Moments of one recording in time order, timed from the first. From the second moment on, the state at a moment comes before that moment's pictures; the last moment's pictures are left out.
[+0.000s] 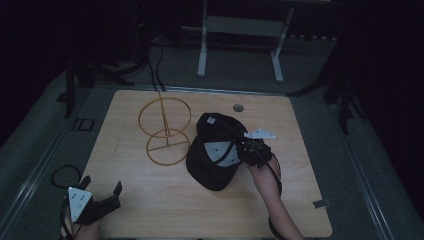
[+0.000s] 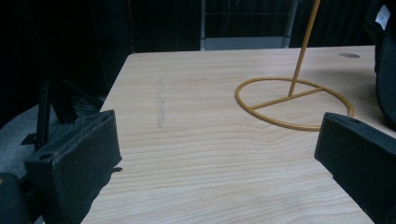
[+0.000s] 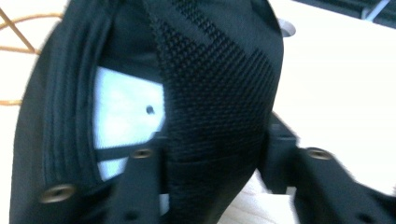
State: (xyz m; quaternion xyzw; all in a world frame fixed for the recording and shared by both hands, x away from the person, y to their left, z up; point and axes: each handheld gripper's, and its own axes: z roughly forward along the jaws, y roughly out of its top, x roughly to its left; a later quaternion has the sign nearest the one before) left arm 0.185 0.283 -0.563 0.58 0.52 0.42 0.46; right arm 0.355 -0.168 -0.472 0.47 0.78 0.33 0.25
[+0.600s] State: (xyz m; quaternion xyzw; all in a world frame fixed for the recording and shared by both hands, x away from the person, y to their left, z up) left arm 0.186 0.279 -0.563 0.59 0.52 0.41 0.46; right arm 0.358 -0.166 -0.441 0.48 0.73 0.40 0.29
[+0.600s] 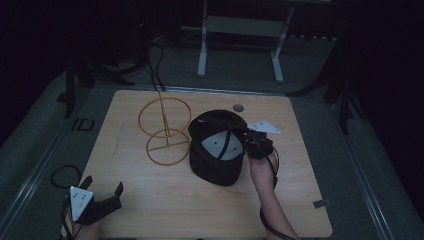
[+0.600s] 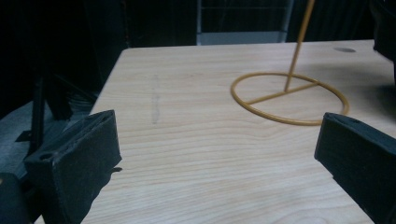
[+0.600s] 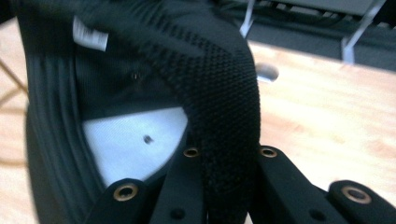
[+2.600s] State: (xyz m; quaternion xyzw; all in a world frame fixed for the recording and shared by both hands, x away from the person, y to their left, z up) left arm 0.242 0.103 -0.452 0.76 0.31 0.18 0.54; right arm 0.264 -0.186 -0.353 0.31 0.75 0.50 0.30
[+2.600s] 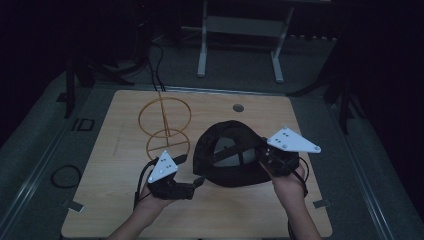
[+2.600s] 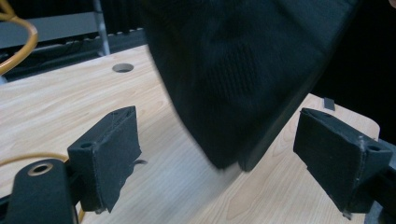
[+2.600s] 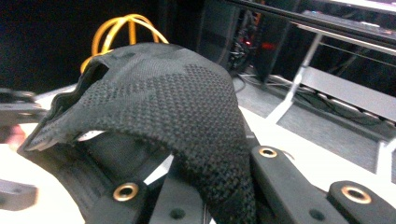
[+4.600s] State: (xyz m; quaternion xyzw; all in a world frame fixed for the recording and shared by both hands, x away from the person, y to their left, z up) left arm 0.261 0.049 -0.382 0.70 0.32 0.28 0.57; right arm 0.232 -0.214 -0.428 0.33 0.74 0.54 0.24
